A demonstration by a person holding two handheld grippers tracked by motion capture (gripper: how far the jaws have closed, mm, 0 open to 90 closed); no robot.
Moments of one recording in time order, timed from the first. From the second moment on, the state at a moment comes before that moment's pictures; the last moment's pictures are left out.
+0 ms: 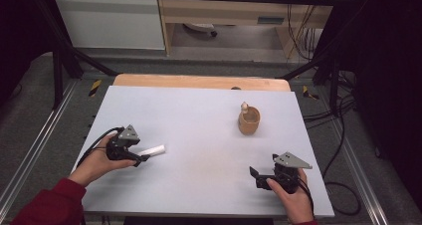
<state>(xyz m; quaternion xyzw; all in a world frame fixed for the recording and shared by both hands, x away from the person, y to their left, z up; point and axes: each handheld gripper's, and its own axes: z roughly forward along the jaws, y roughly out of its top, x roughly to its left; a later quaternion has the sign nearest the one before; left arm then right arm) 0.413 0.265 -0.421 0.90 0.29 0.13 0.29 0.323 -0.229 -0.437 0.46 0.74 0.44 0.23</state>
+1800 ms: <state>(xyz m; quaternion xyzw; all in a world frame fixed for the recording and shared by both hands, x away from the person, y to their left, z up) 0.418 0.254 -0.426 0.93 0.25 0.09 0.24 0.323 -0.226 -0.440 0.45 0.75 0.43 0.21</state>
